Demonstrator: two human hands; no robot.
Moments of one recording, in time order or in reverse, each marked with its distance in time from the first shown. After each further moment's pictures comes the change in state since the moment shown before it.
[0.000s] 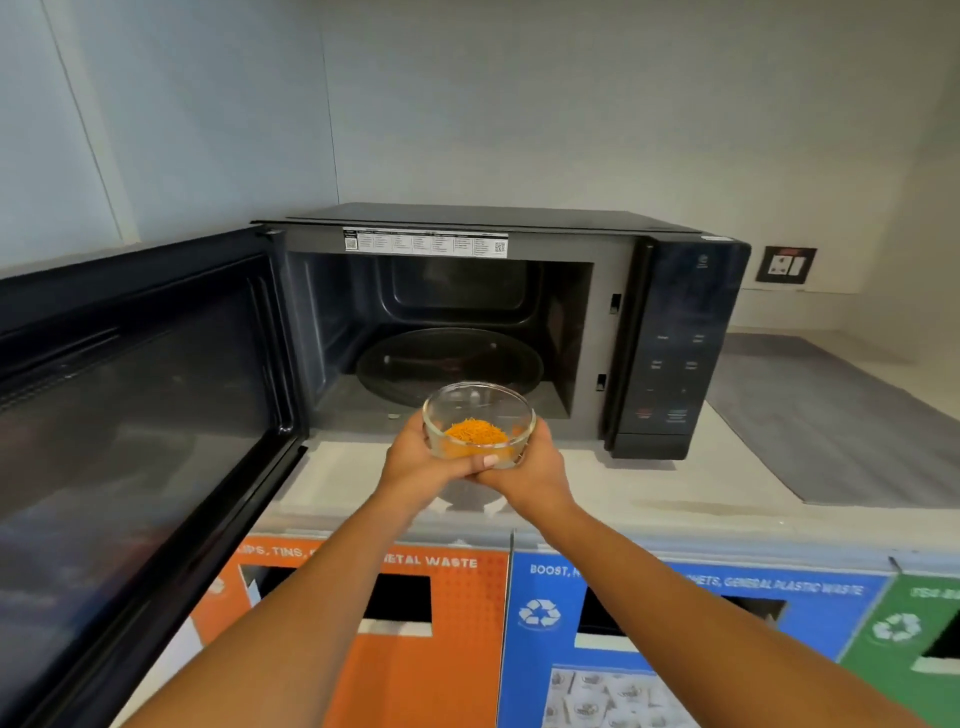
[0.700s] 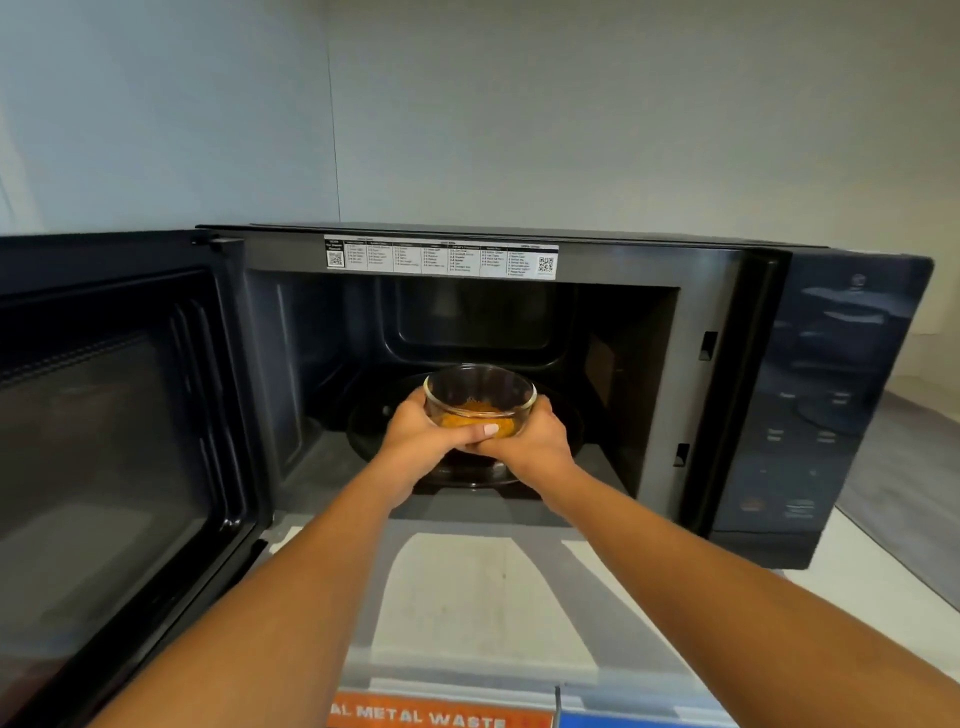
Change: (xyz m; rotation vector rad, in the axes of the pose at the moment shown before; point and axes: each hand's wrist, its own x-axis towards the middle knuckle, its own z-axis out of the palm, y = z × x) left_hand 0.154 -0.002 -0.012 0.084 0.001 0.122; right_hand 0.162 -0.001 0.042 -0.061 0.041 -0.039
